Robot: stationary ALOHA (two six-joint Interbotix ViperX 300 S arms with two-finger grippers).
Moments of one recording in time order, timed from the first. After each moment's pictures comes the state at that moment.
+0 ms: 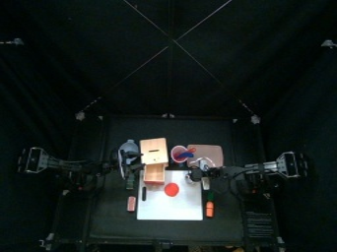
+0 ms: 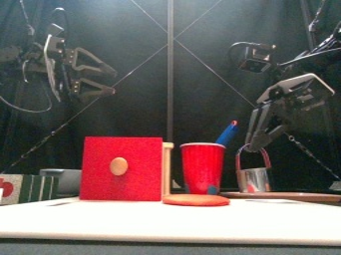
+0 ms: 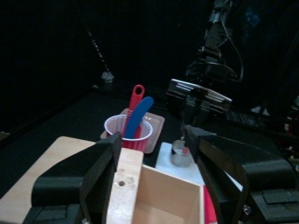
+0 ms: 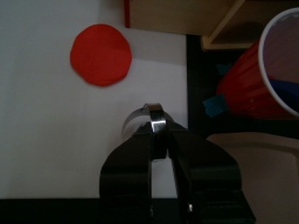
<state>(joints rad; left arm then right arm) 0.09 -0.45 1.24 -0.28 -0.89 0.05 -0.04 -0.33 1.00 -0.20 0.07 0.02</state>
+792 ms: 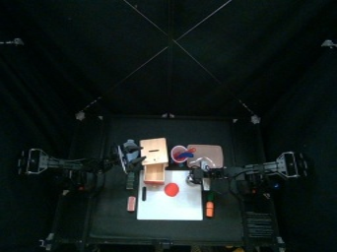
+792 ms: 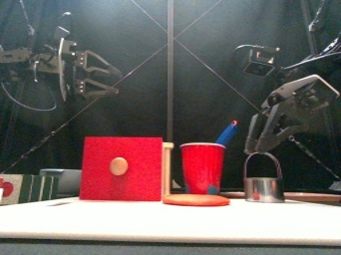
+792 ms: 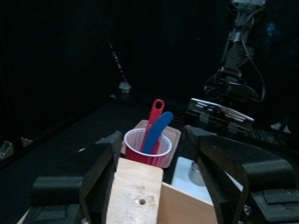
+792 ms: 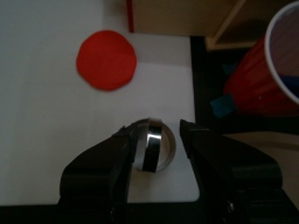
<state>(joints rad) 0.17 -0.44 1.20 -0.29 -0.88 0.04 -0.04 -0.33 1.03 -0.14 0.00 0.02</state>
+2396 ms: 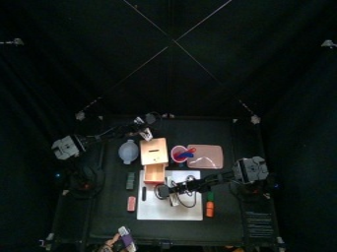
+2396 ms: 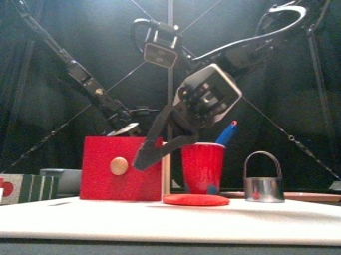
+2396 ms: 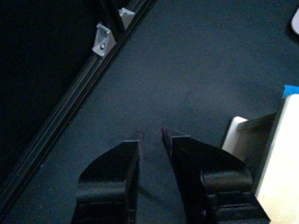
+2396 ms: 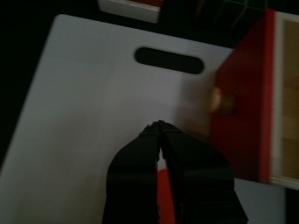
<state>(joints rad) 0.67 0.11 0.49 0.08 0.21 0.07 0.09 0.26 0.47 -0.14 -0.03 0.01</state>
